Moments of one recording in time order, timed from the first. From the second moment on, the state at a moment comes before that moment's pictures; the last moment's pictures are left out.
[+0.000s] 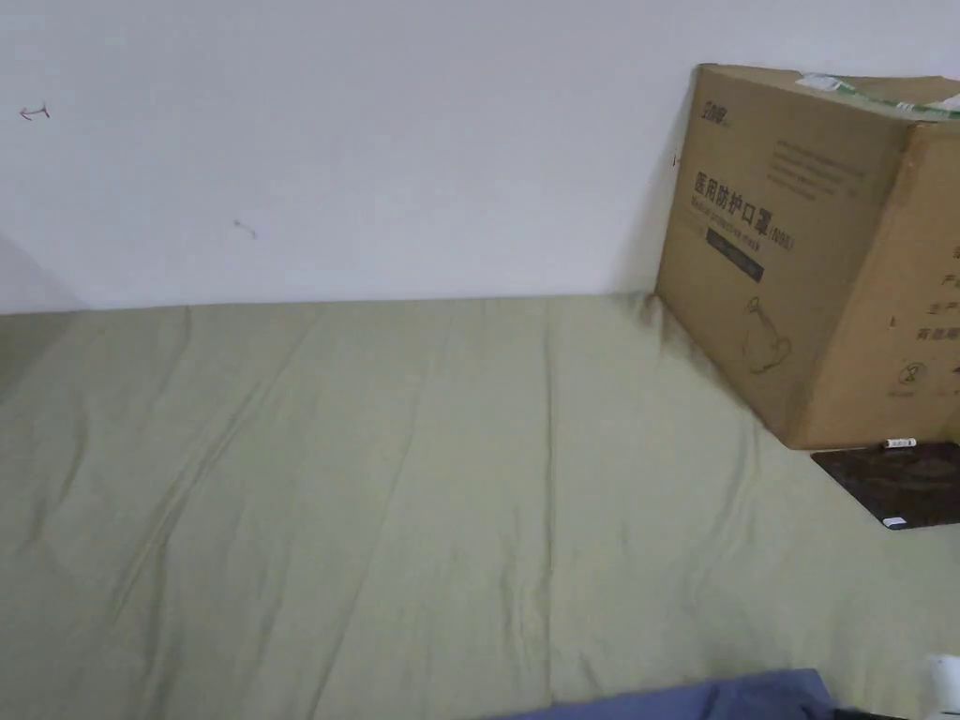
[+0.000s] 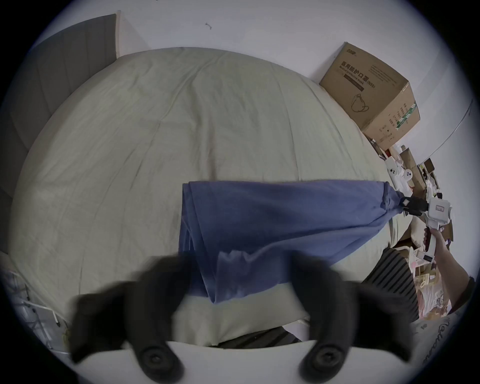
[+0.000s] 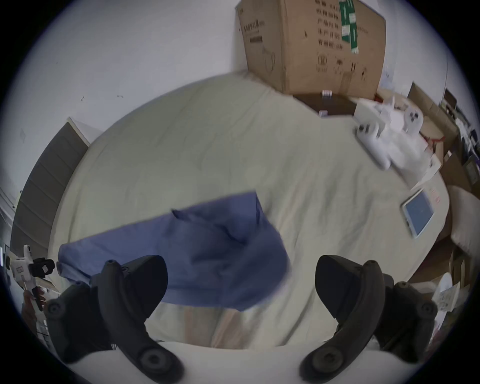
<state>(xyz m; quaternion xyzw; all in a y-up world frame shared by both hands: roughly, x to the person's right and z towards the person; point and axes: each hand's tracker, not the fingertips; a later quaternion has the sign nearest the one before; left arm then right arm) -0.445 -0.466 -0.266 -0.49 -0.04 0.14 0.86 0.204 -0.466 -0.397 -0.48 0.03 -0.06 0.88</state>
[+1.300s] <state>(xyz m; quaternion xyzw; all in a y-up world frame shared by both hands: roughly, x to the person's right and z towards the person) -0.571 -0.517 -0.271 -0.43 -0.09 0.51 0.74 0.052 -0.341 -0.333 -0.12 0.16 -0.17 0.96</state>
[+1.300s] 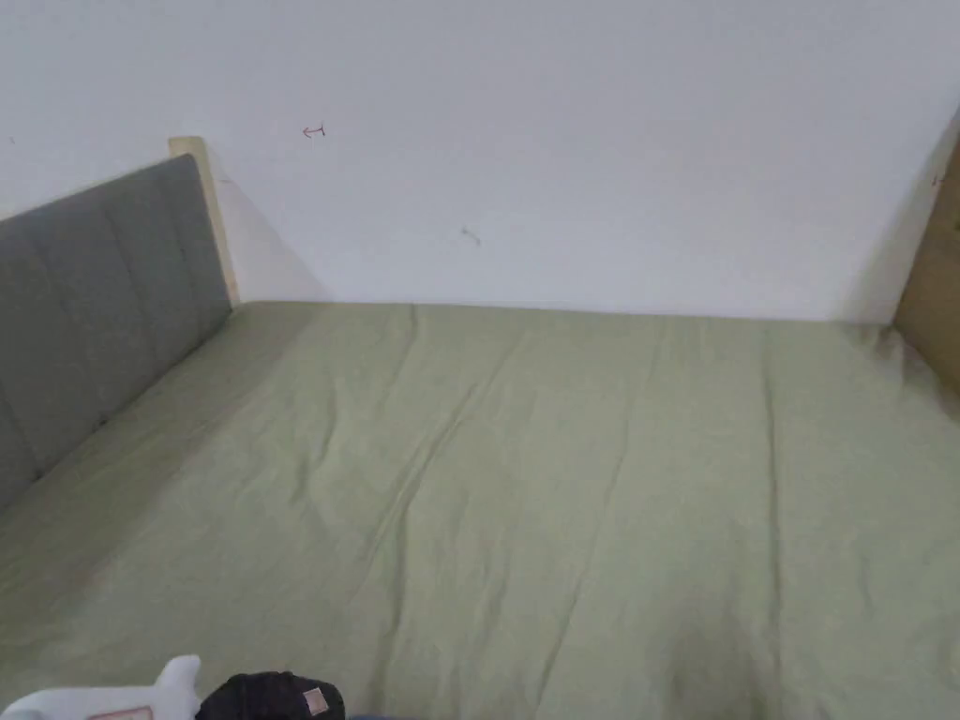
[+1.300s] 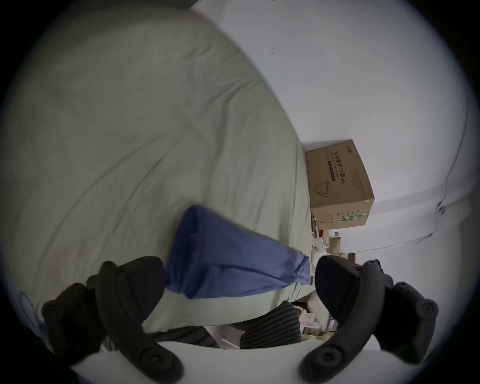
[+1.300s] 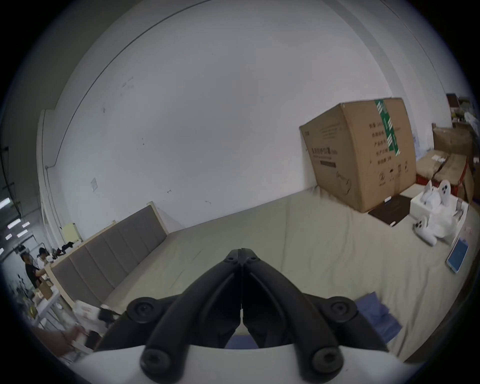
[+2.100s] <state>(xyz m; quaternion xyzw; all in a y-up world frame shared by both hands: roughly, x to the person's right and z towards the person) -0.519 -0.496 -0.306 -0.42 -0.09 0.35 0.83 0.031 -0.348 -0.353 -0.08 0.07 -0.03 0.99</state>
